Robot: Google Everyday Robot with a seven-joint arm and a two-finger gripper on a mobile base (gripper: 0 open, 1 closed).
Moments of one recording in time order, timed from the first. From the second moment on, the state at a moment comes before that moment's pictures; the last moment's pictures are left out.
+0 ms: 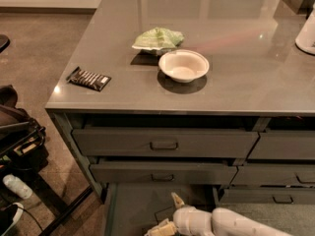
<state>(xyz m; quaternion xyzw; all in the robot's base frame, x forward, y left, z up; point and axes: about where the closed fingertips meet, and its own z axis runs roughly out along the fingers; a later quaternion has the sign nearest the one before) 0.419 -0.029 0.359 -0.36 0.78 0.32 0.41</state>
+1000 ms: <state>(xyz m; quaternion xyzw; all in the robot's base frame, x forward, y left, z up) 0.440 -0.017 0.278 -0.39 0.83 0.26 0.30</state>
